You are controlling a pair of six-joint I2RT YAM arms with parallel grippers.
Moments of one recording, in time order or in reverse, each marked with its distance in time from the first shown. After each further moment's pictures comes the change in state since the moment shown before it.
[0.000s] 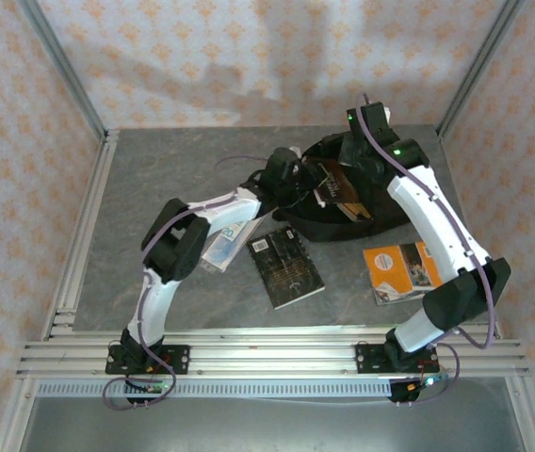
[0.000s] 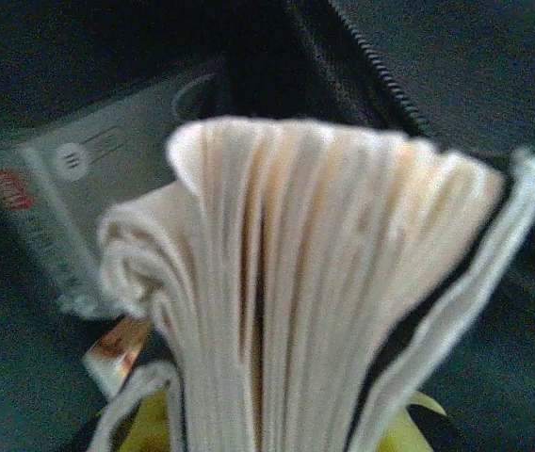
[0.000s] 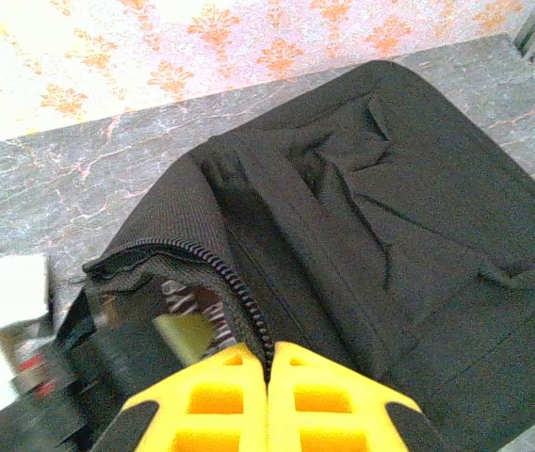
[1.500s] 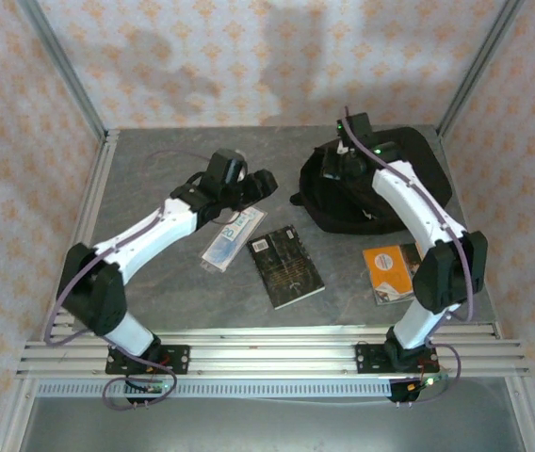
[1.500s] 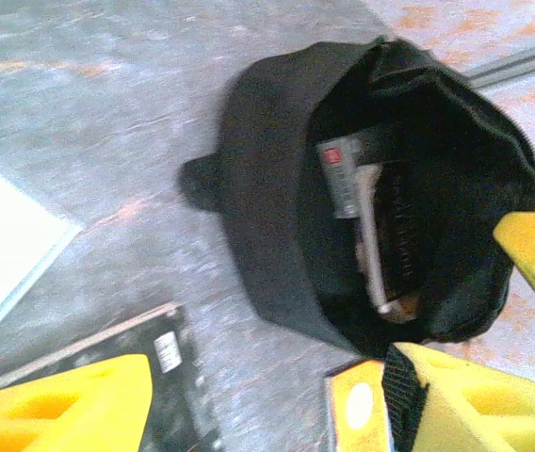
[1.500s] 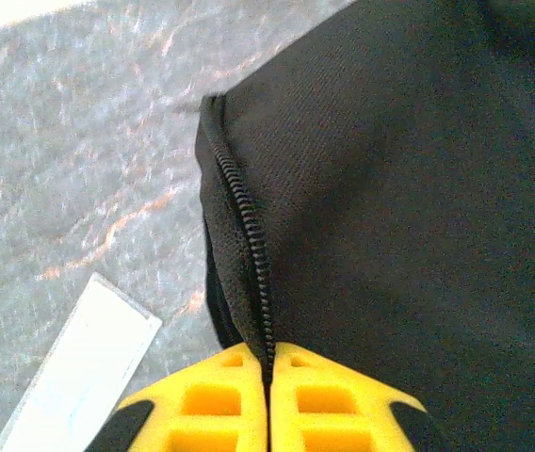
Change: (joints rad) left arm 0.112 -0.691 -0.462 -0.548 -0.170 0.387; right arm -0.031 0.135 -0.113 0.111 -0.372 -0.011
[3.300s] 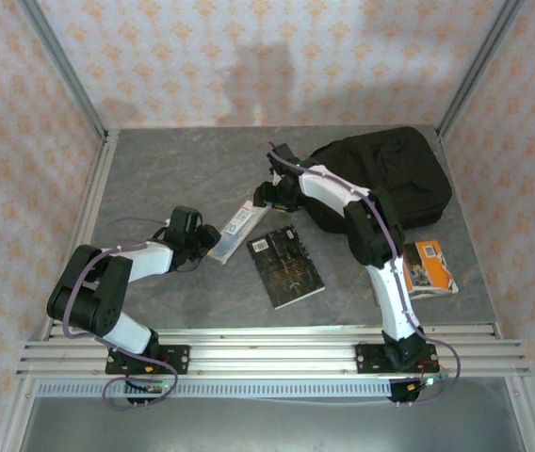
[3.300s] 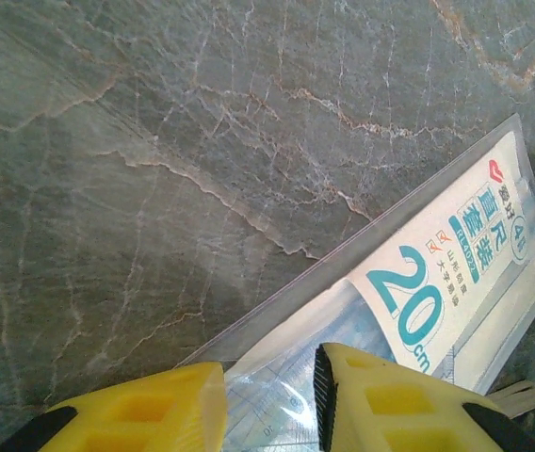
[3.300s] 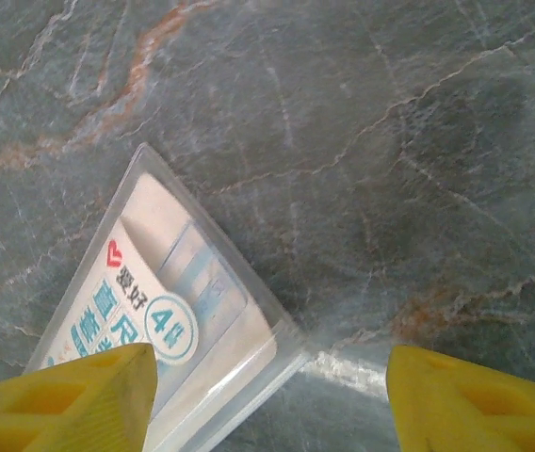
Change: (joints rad) left arm 0.272 0.002 -0.644 0.437 0.012 -0.077; right arm 0.191 0.583 0.240 0.089 -0.262 0.147
